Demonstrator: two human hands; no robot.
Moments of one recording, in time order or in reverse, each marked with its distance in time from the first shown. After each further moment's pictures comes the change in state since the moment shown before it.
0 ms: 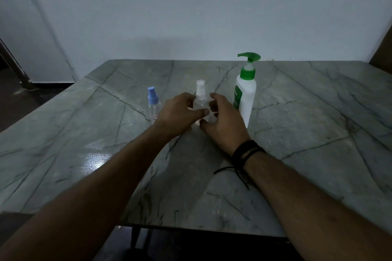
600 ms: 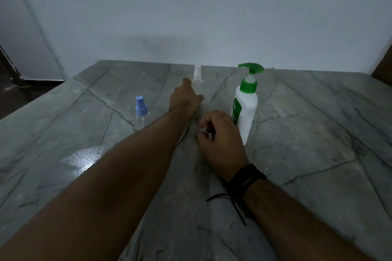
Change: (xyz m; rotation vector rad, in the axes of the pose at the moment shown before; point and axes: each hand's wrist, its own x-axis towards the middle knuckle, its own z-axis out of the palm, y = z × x) left_hand 0.125 -0.015 0.048 0.161 0.190 -0.131; right_hand 0.000 0.013 0.010 0.036 0.143 -0.173
